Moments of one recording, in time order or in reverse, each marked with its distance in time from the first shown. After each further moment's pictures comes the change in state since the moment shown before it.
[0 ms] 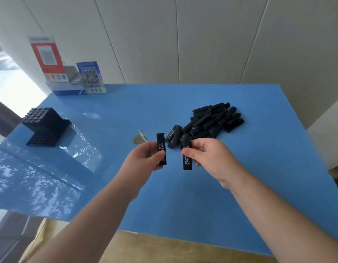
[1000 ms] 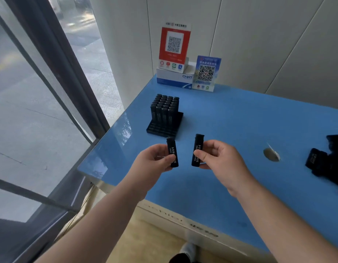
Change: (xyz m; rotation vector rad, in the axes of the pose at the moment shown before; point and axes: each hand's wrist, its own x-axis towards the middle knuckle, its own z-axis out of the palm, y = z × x) left_hand -0.017 -0.066 -0.385 -0.122 0.116 0.012; right_hand 0.088 -0.052 0.382 -0.011 -0.010 -0.016
